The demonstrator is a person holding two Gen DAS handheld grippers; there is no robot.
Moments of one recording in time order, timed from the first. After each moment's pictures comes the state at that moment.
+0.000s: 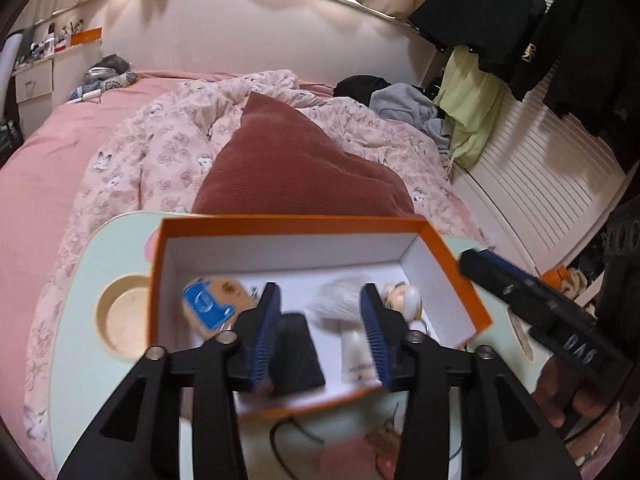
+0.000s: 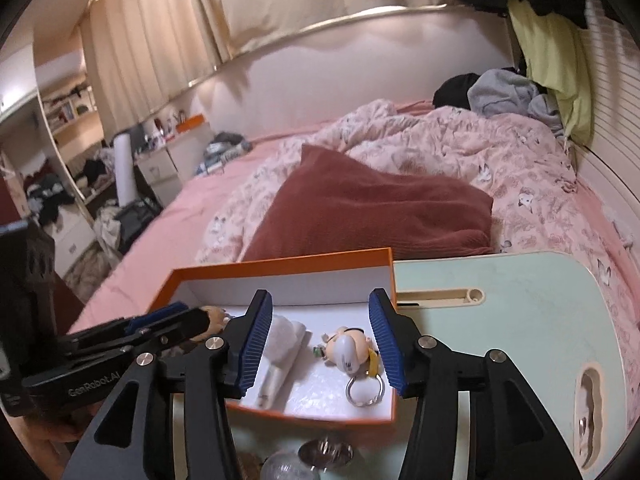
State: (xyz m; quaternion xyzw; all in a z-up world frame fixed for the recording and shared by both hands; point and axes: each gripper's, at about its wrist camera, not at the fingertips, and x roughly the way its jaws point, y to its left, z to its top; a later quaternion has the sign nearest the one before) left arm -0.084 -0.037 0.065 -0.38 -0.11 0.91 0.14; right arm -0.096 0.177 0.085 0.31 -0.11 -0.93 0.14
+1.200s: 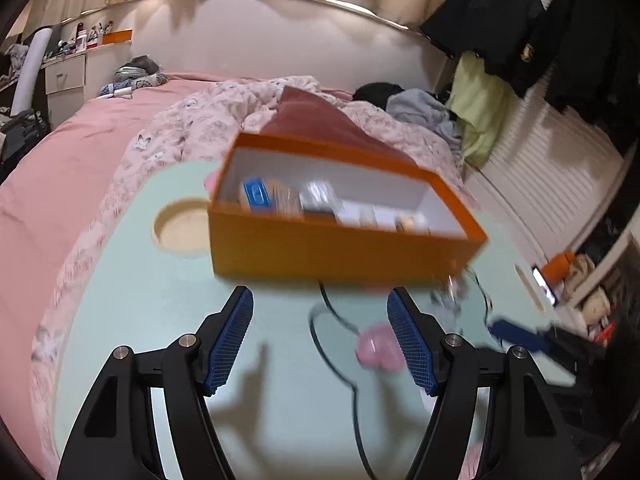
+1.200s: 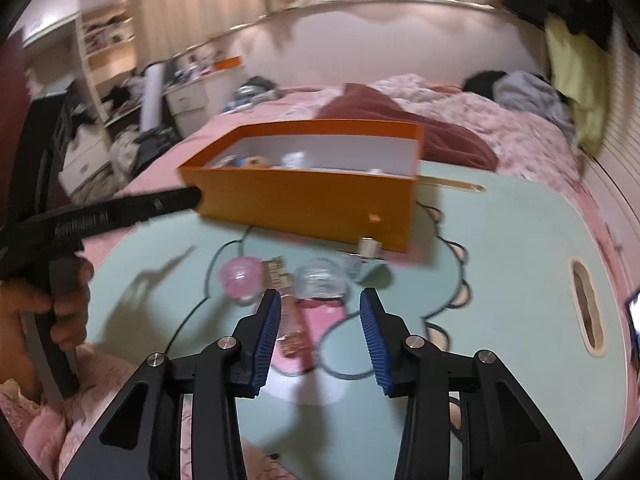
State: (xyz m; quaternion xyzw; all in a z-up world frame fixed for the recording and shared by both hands) left arm 0.010 -0.054 0.028 -0.36 -0.10 0.92 0.10; right arm 0.015 0.139 0.032 0.36 0.02 -0.91 0.19
